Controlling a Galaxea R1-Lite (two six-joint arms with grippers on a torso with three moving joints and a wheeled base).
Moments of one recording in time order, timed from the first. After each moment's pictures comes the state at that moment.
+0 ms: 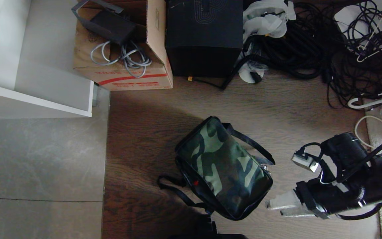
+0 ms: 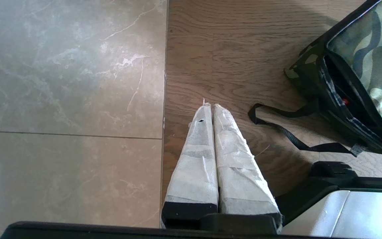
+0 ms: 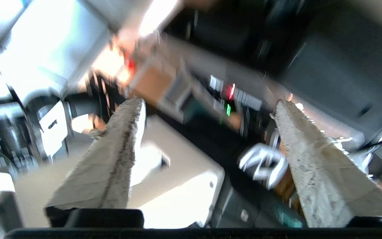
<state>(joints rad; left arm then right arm) 0.00 0.00 0.00 0.00 0.00 0.00 0.23 1.65 -0.69 0.09 0.73 0.30</state>
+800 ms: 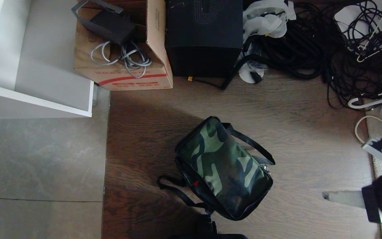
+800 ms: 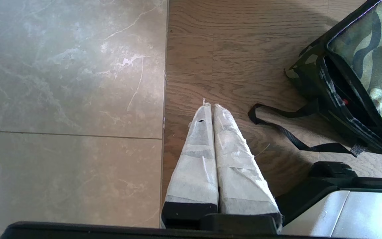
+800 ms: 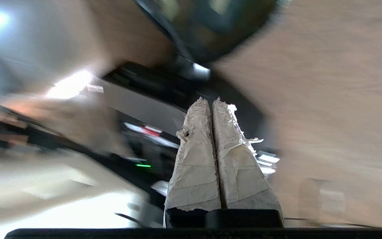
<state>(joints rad) 0.00 0.00 0.00 0.00 0.00 0.00 0.07 1.16 -0.55 0.12 0.48 0.00</state>
